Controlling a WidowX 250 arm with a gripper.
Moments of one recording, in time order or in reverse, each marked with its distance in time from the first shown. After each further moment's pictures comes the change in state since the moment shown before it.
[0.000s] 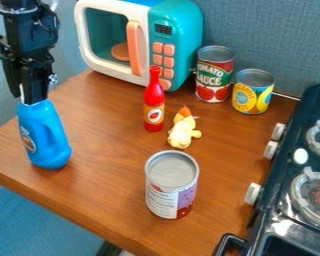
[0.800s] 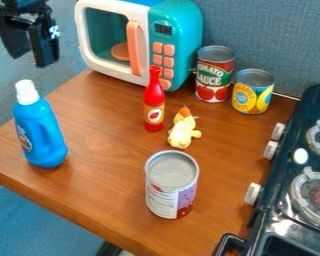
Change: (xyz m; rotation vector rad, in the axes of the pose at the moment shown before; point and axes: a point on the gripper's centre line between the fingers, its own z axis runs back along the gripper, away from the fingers) arm 0.014 -0.006 0.054 -0.061 -0.182 0.040
